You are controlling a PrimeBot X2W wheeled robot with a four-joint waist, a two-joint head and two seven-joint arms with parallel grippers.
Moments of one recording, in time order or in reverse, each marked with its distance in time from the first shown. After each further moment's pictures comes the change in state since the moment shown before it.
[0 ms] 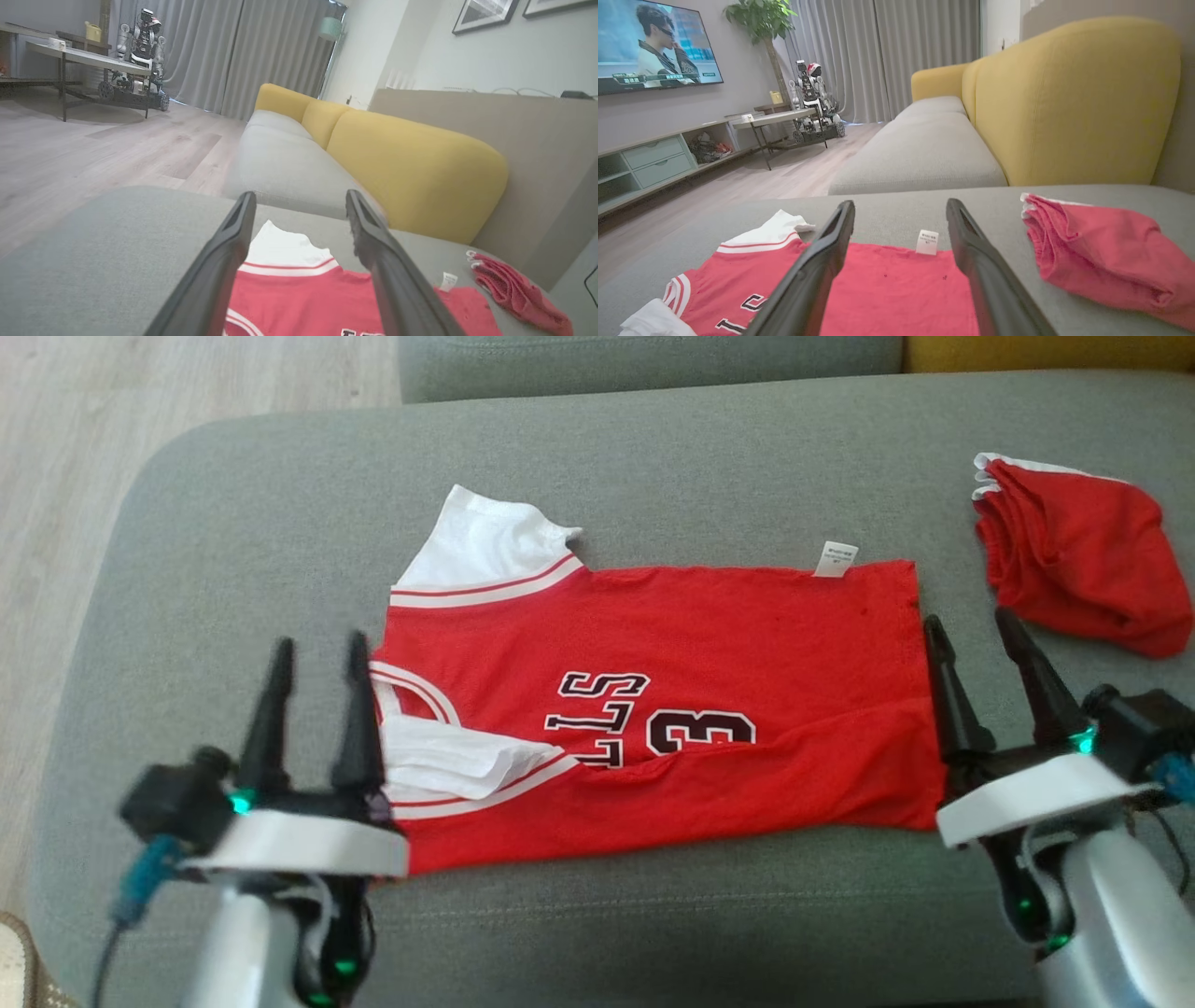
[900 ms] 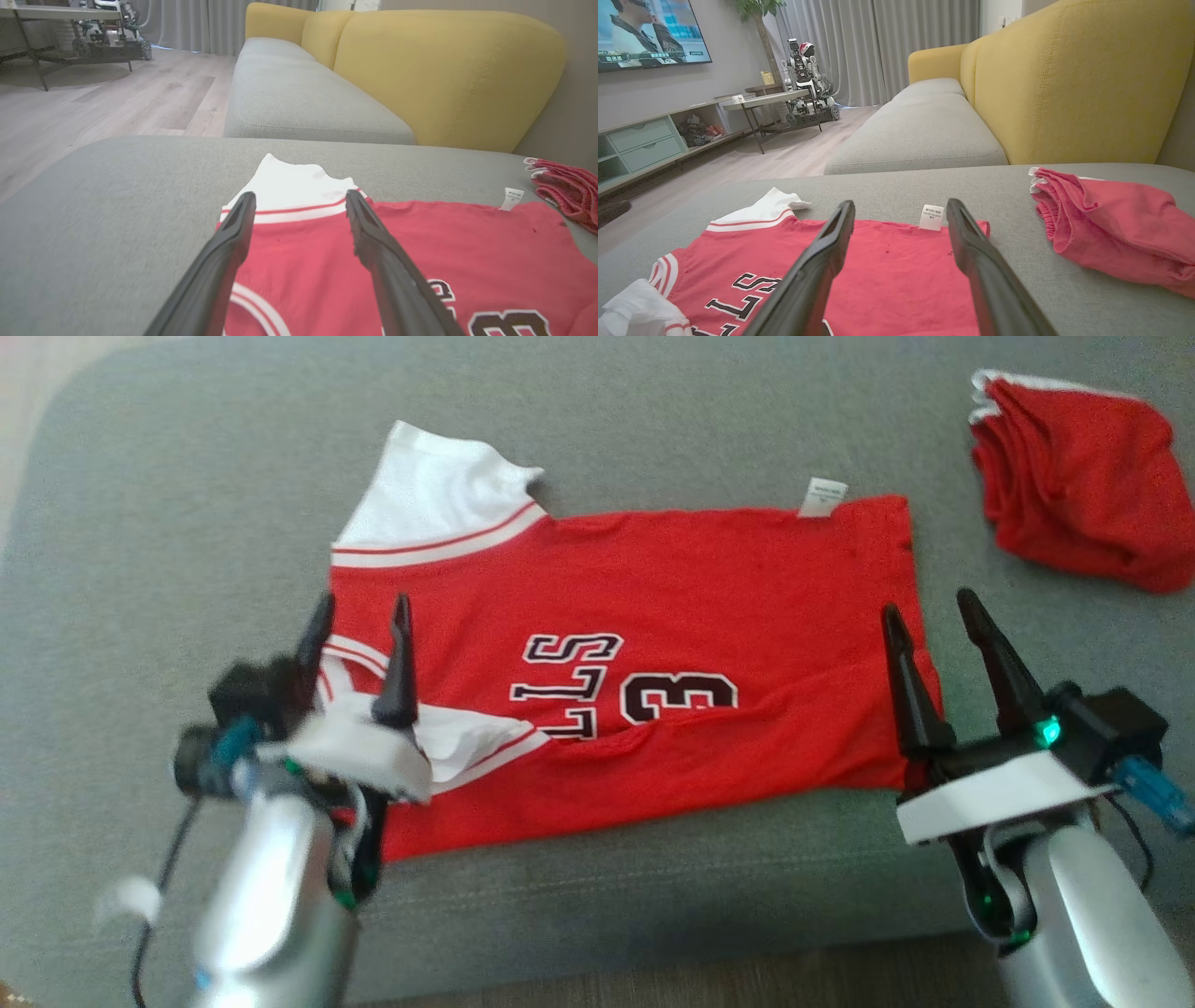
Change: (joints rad) left arm -0.211 0.005 -0.087 0.325 0.136 0.061 0.000; right arm 0.023 0.090 -0.013 -0.098 -0.127 0.000 0.000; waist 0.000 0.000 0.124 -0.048
